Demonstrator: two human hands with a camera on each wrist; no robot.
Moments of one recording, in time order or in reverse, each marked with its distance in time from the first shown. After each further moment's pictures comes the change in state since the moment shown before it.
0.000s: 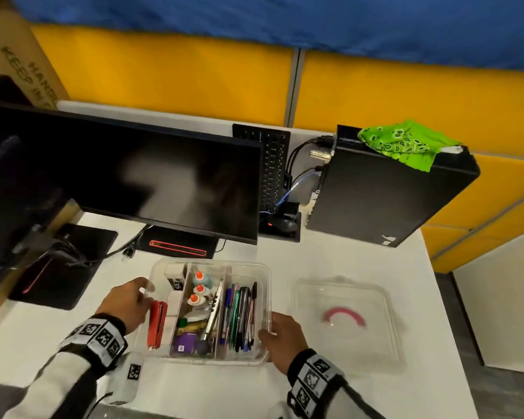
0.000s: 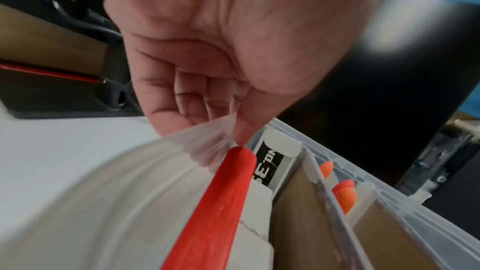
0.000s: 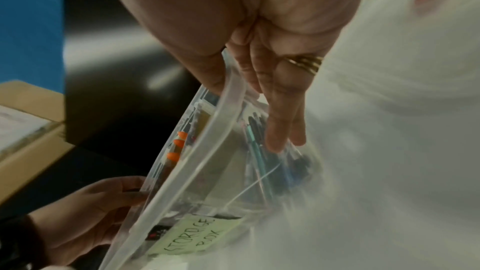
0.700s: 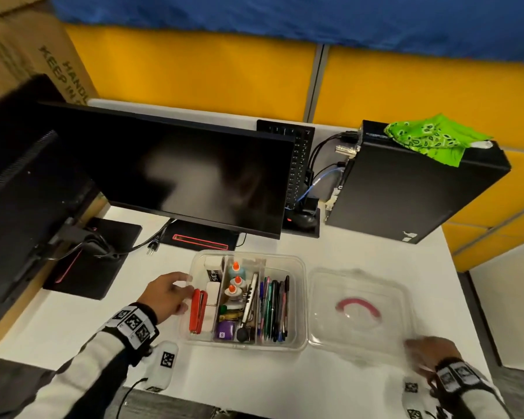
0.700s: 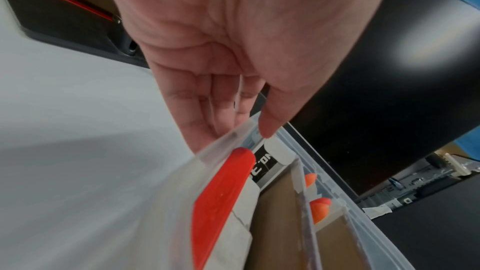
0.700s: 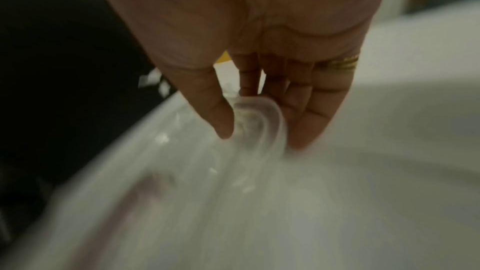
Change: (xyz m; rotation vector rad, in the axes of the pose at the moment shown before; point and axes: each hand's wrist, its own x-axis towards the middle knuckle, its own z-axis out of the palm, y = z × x) left_hand 0.011 -0.013 0.013 -0.547 -0.201 -0.036; right_hand -0.009 0.144 -0.196 -0.105 0.405 0.666
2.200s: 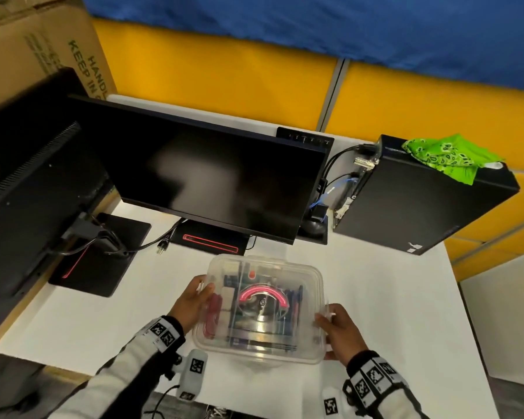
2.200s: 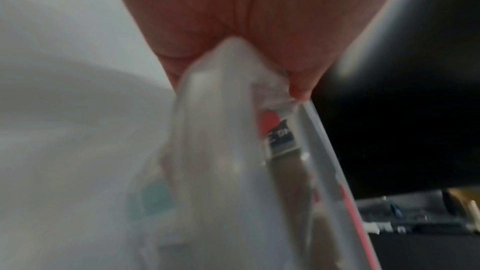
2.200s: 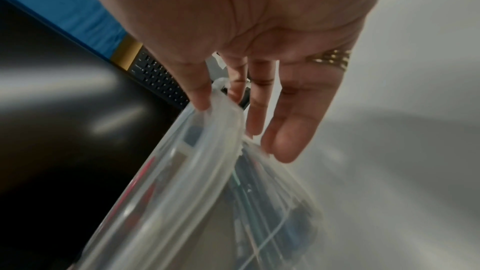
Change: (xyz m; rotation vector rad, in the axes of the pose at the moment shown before) left_hand -0.004 -0.023 0.025 -0.254 -0.059 0.095; right_hand -0.161 -0.113 0.126 0.347 -0.376 -0.329
